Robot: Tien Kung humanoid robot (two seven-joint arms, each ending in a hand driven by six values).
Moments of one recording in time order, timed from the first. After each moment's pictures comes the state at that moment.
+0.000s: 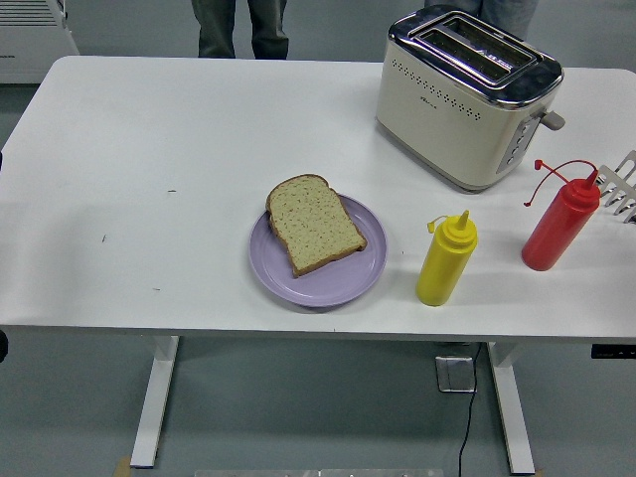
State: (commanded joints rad) left arm -0.08 0.08 -1.91 -1.31 0.22 -0.13 0.02; right arm 0.01 -0.43 1.58 1.49 -0.16 -0.19 0.44
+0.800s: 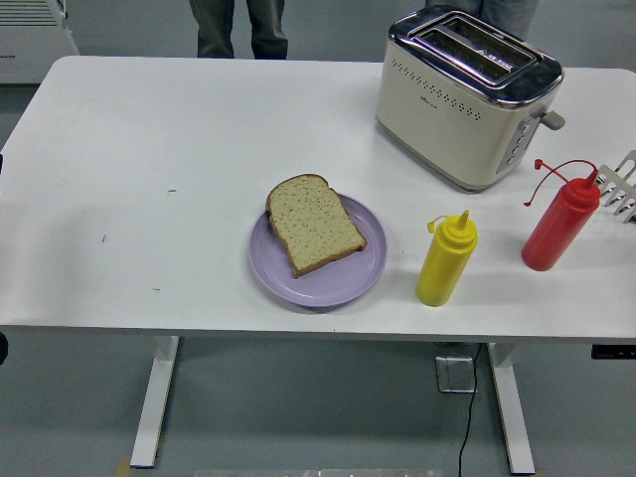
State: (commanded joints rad) left arm -0.08 0.08 -1.91 -1.31 0.22 -0.13 0.02; right arm 0.08 -0.40 1.62 1.30 -0.11 -0.05 0.29
